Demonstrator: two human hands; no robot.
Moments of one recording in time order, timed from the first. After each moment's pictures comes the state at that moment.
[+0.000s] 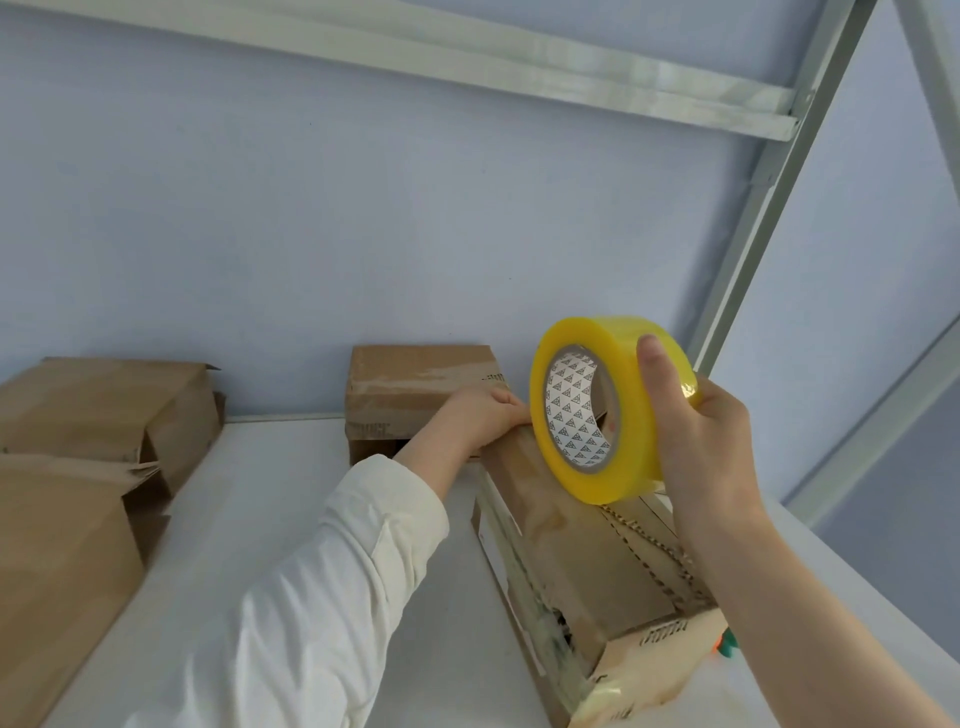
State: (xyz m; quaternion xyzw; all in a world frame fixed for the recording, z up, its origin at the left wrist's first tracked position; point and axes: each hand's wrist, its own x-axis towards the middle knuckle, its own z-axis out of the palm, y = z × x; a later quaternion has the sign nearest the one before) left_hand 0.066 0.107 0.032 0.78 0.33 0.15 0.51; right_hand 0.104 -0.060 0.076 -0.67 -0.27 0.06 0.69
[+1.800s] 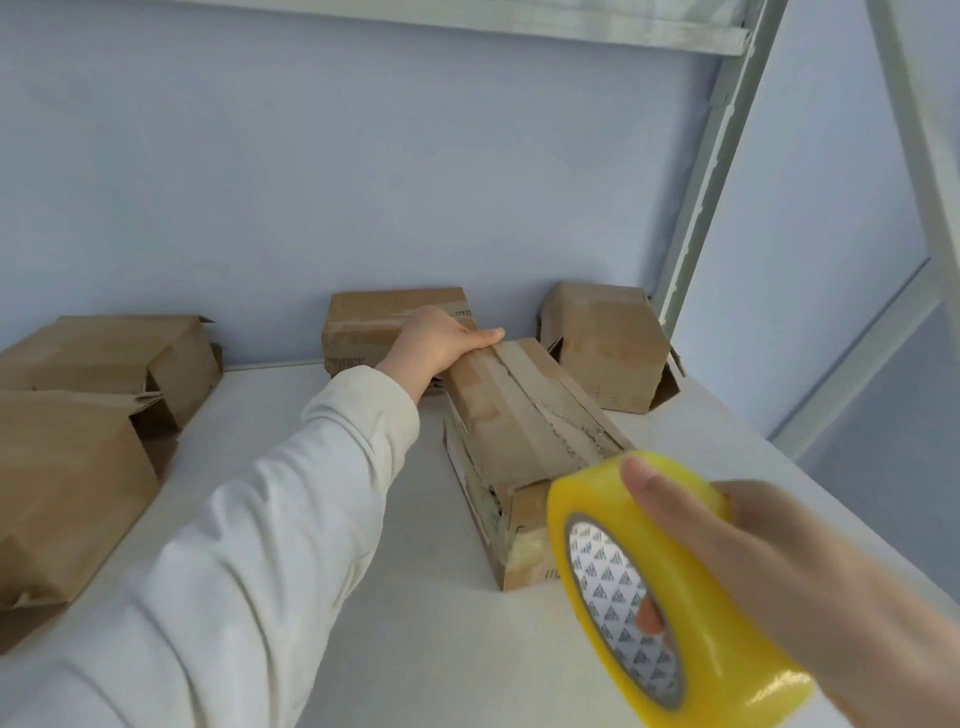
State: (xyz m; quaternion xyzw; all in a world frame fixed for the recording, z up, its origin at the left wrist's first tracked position) left_hand 0.066 0.092 0.036 0.82 0.38 0.18 0.38; right_hand 0.057 -0.206 0.077 -0.78 -0.35 0.32 0.42
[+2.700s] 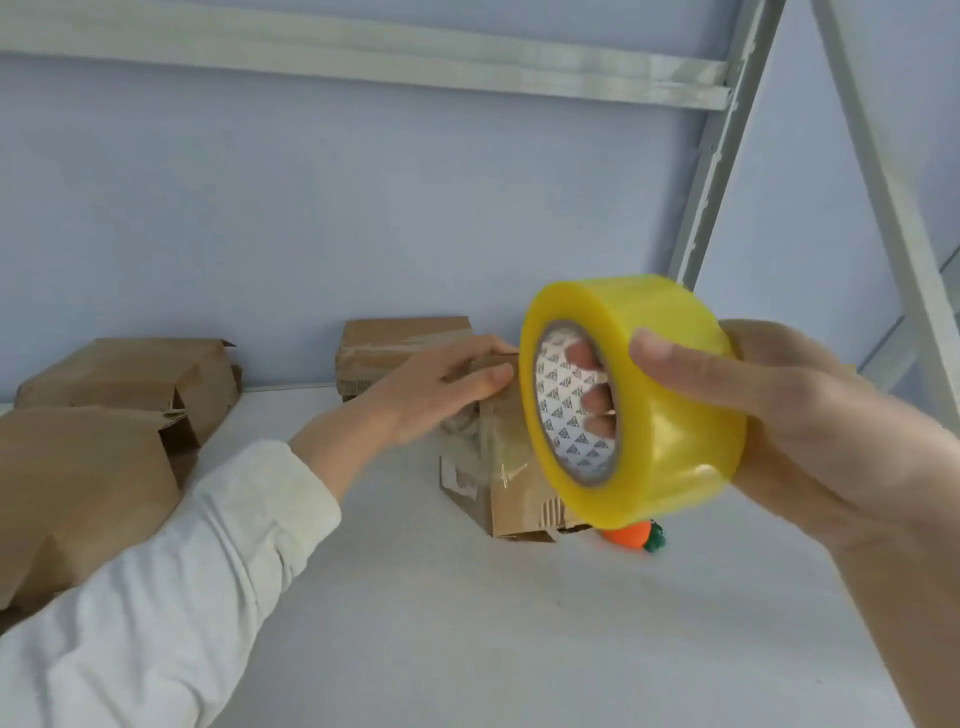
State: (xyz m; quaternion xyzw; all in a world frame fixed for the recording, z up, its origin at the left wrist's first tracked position) left_hand -0.008 0.030 0.060 0.89 0.10 0.21 0.39; right_hand 0.082 -0.192 0.128 -0.56 -0.45 0.38 0.58
